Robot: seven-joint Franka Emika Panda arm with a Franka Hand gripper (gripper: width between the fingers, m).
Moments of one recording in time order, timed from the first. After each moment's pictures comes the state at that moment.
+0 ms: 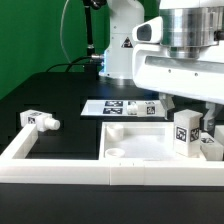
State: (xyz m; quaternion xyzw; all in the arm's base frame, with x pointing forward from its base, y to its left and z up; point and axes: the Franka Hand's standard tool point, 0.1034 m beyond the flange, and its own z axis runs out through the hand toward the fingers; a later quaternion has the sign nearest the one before) arm 0.637 0.058 0.079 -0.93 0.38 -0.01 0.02
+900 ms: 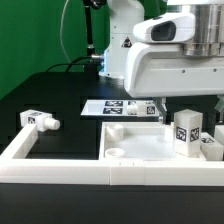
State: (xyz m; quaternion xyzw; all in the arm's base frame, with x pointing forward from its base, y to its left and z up) arm 0.638 0.058 0.081 -0.99 -0.10 -0.03 -0.01
